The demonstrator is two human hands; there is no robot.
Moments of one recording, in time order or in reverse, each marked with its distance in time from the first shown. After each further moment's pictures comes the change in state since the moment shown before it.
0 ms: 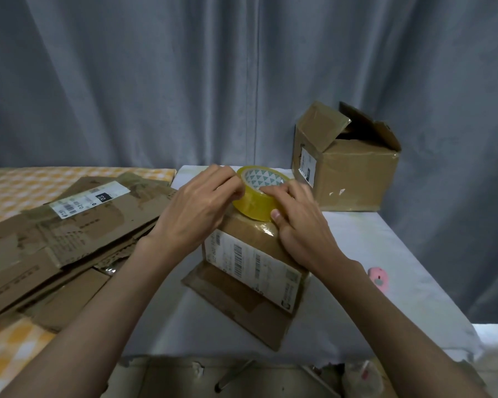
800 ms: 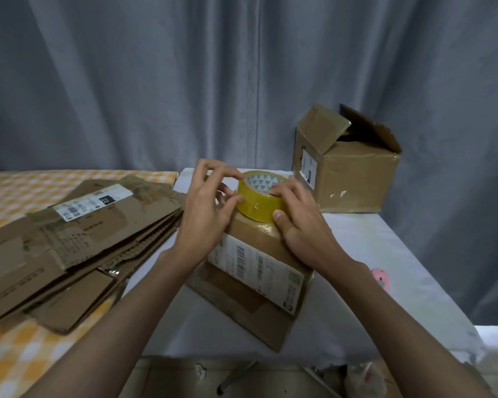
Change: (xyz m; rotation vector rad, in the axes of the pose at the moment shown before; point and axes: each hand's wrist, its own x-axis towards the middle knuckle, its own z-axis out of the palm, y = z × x) left_hand 0.002 0.014 0.022 -0.473 0.219 -0.523; right_hand 0.001 0.004 -0.002 0.138 -0.043 0.049
